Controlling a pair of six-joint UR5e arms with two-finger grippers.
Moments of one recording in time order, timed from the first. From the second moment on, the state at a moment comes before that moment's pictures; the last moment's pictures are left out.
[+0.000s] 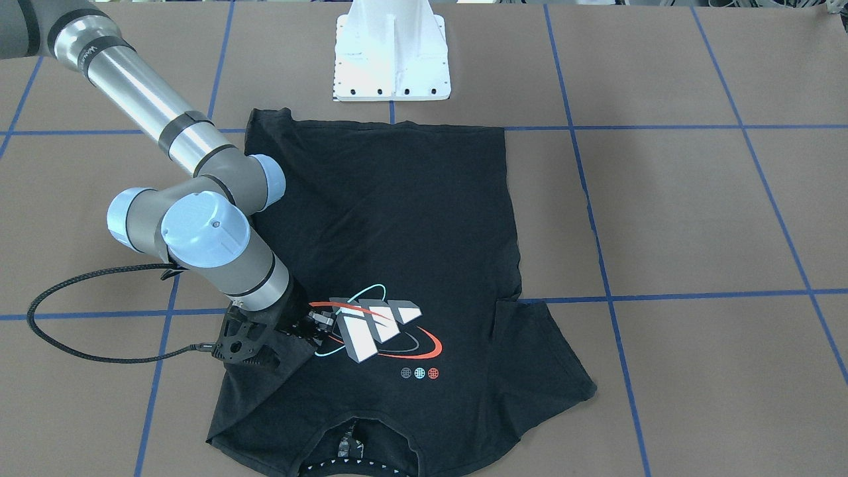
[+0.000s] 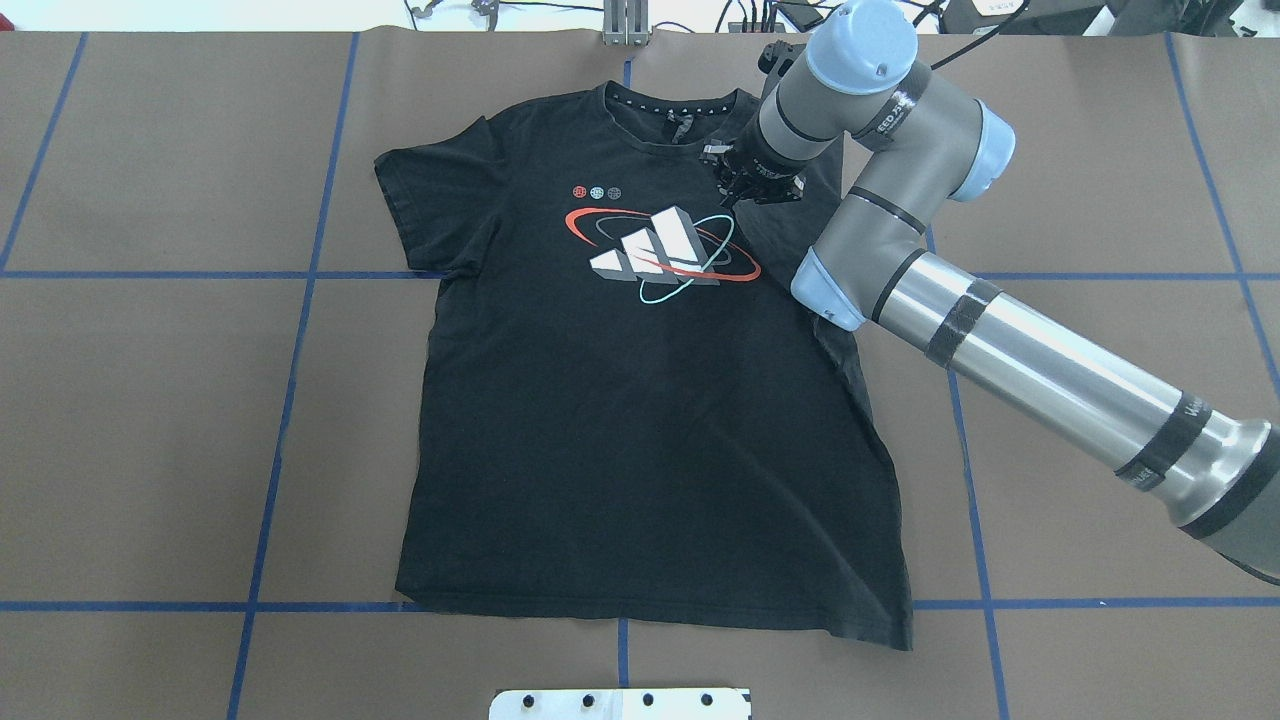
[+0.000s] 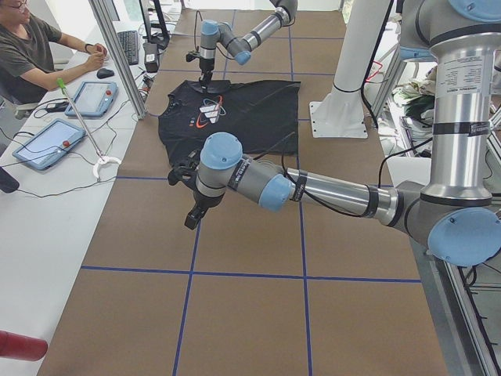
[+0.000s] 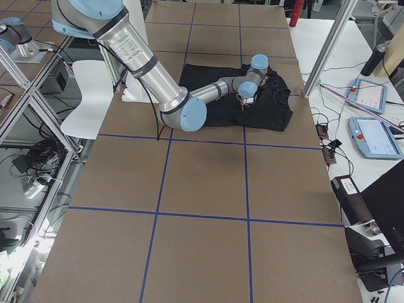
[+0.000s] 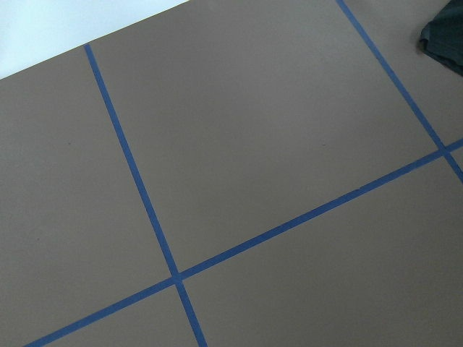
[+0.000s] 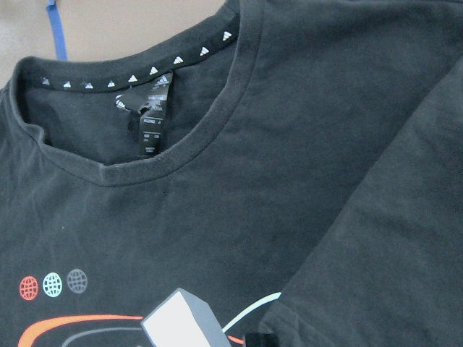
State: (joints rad) left arm -1.54 -1.53 -1.81 -1.86 -2.38 0.06; right arm 0.81 -0.74 1.09 -0.99 2.06 1.36
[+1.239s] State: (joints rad) left arm -1.08 -2.15 -1.11 -2.34 -2.36 -0.49; right arm 0.77 -1.00 1.52 -0.99 2.08 1.37
